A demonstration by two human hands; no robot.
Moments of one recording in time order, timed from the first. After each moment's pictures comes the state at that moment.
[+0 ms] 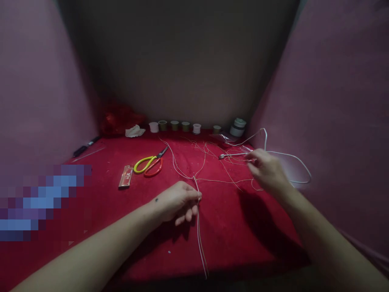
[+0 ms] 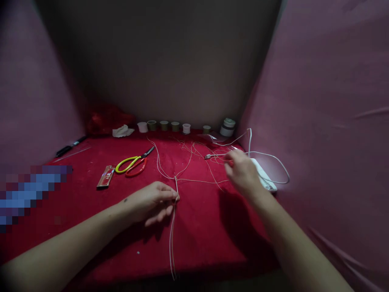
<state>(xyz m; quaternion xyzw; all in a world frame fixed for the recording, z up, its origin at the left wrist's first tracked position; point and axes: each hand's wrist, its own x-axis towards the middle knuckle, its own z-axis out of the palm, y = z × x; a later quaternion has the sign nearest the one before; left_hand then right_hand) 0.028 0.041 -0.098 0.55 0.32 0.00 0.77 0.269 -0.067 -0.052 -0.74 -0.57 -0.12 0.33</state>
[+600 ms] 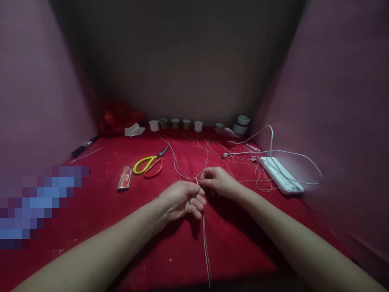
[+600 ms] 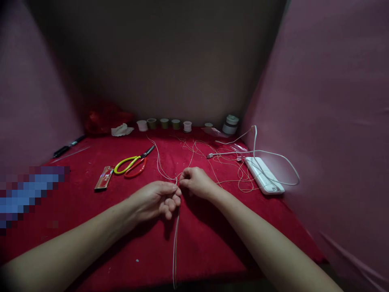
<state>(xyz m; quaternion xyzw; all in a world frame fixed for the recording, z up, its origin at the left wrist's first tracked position) 0.038 0.050 -0.104 0.42 0.31 0.06 0.85 0.194 0.003 -0.108 -0.65 -0.57 0.37 0.33</state>
